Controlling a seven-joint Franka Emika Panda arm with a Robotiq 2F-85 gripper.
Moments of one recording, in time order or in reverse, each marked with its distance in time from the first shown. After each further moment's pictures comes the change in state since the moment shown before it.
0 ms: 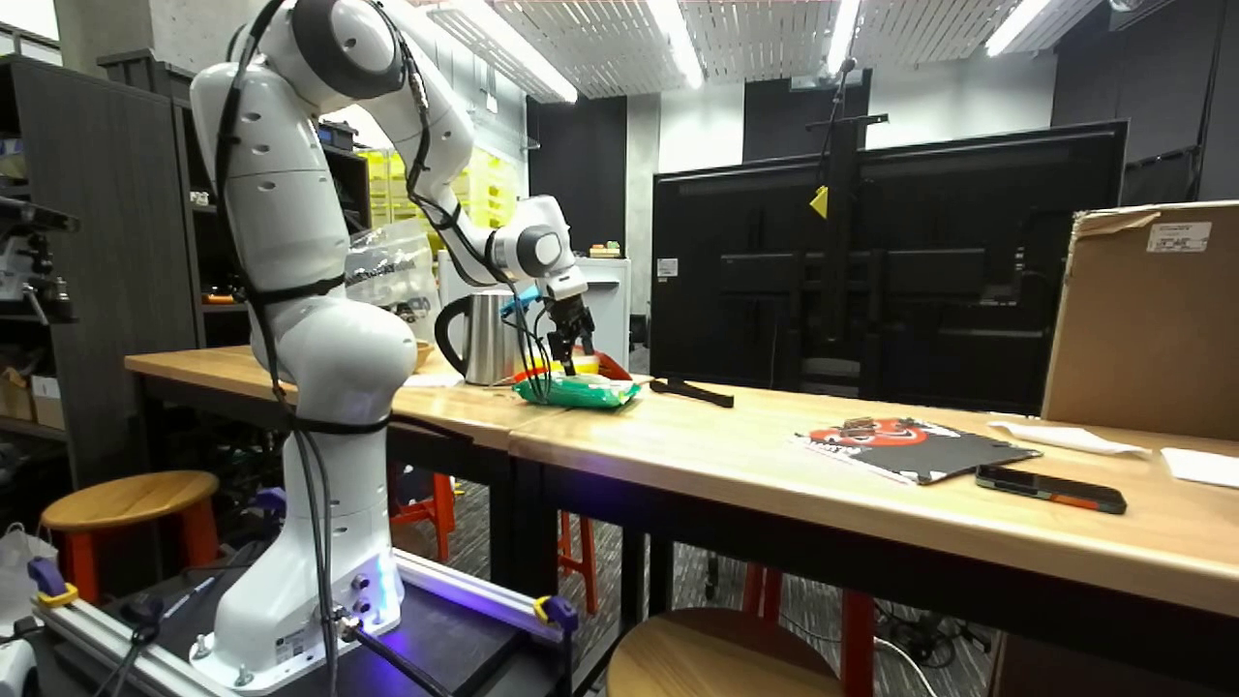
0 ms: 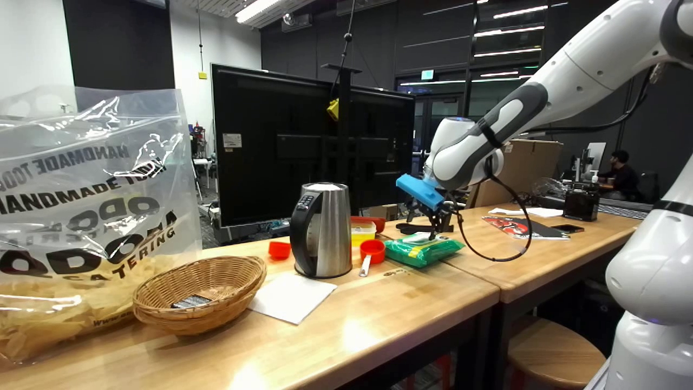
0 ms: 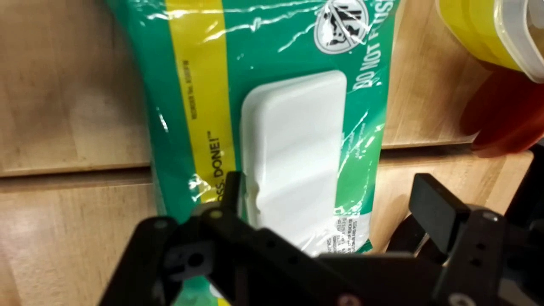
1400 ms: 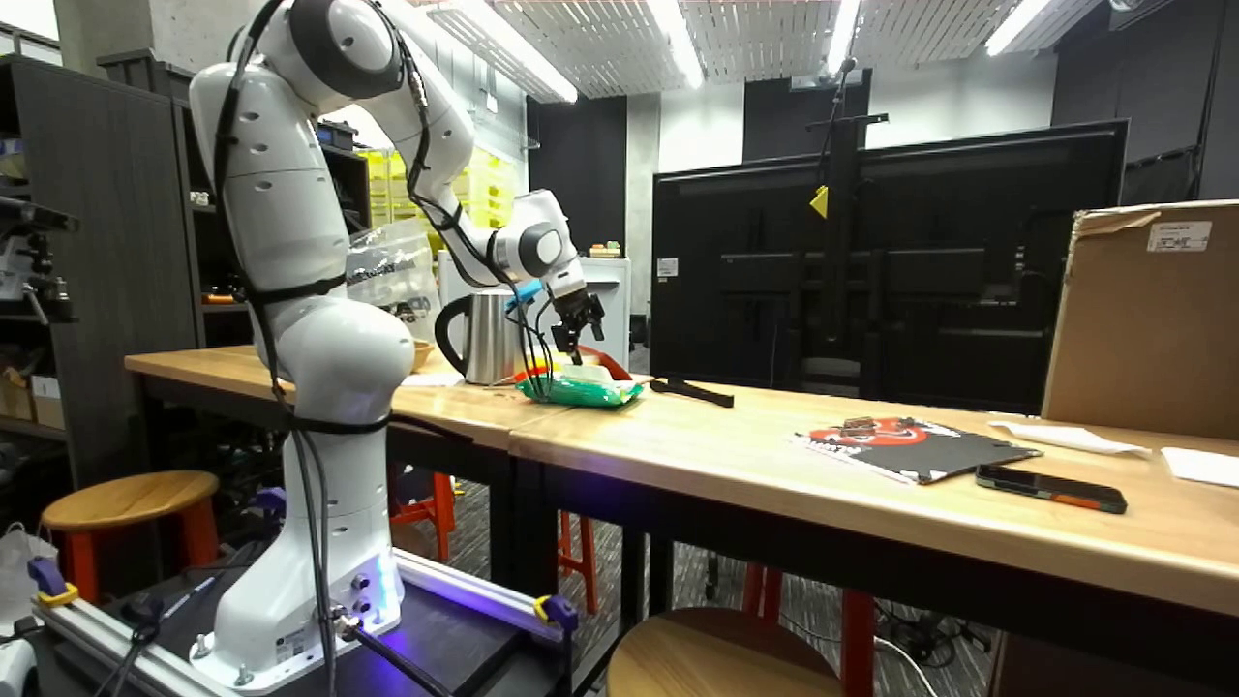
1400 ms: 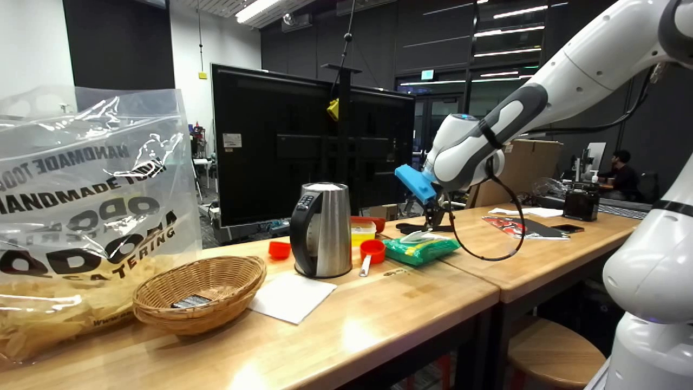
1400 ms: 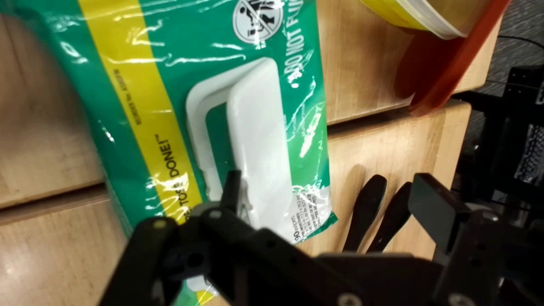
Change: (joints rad) arm -0.040 0.000 0.027 -0.001 -0.020 0.133 0.163
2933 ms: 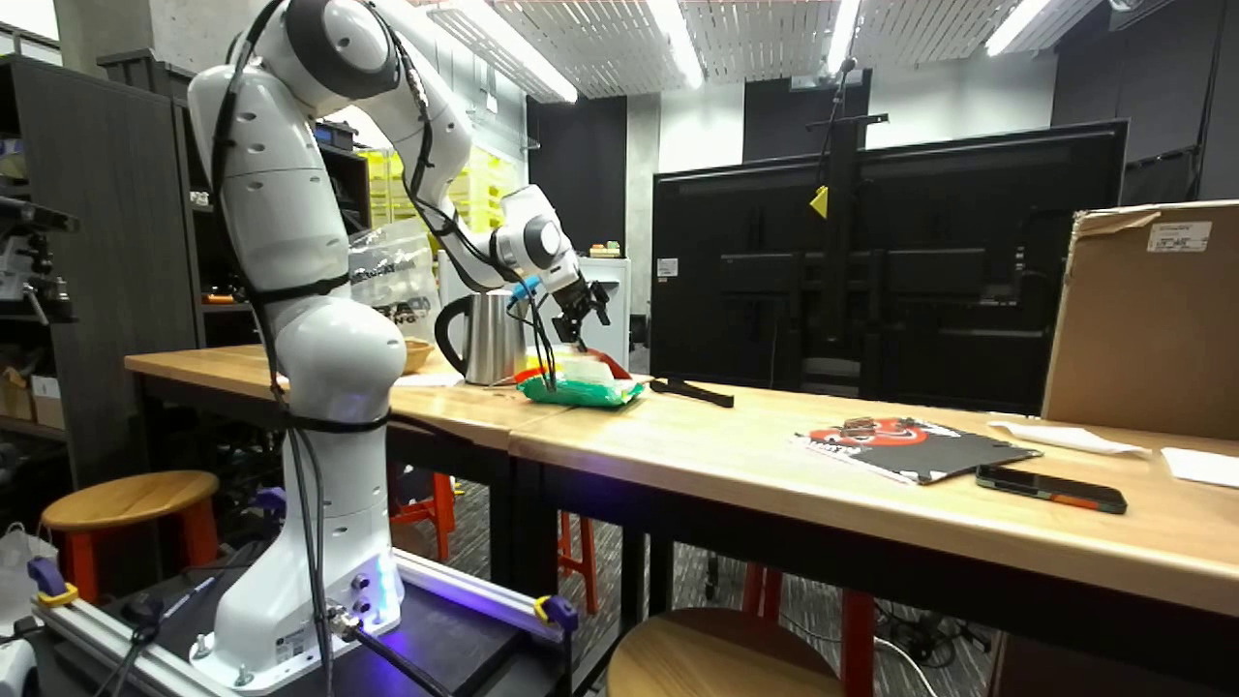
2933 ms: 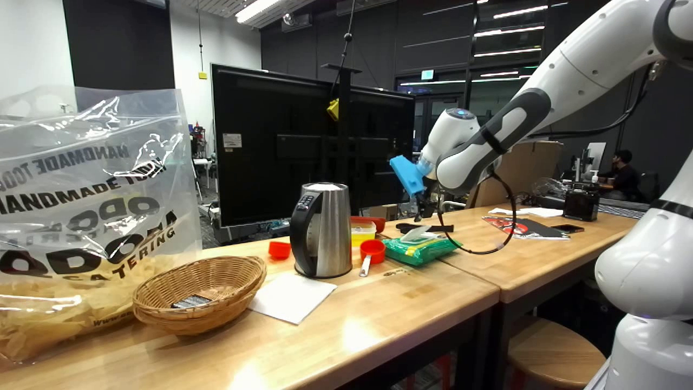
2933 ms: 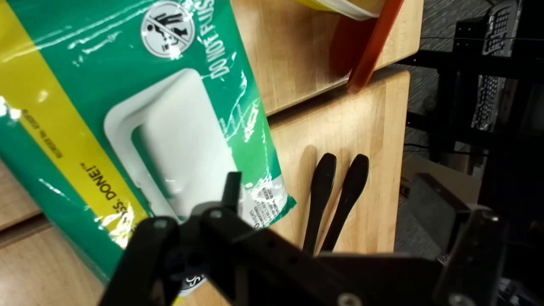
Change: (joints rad) arm -0.118 0.000 0.113 0.026 -0.202 0.083 0.317
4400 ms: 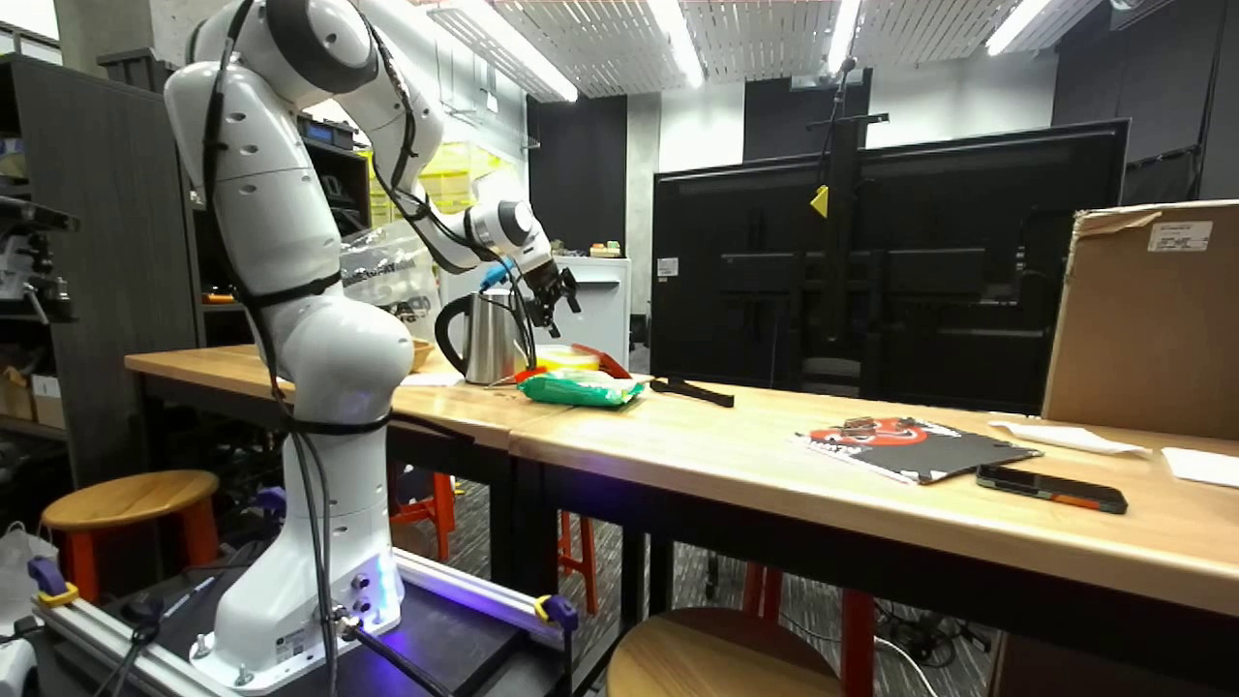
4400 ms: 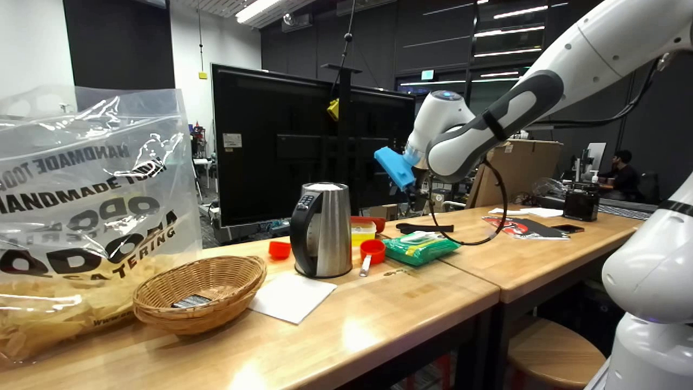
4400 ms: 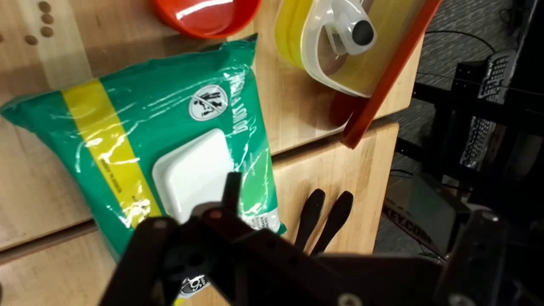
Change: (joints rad) arm 0.109 -0.077 0.035 0.036 0.006 -0.174 -0.017
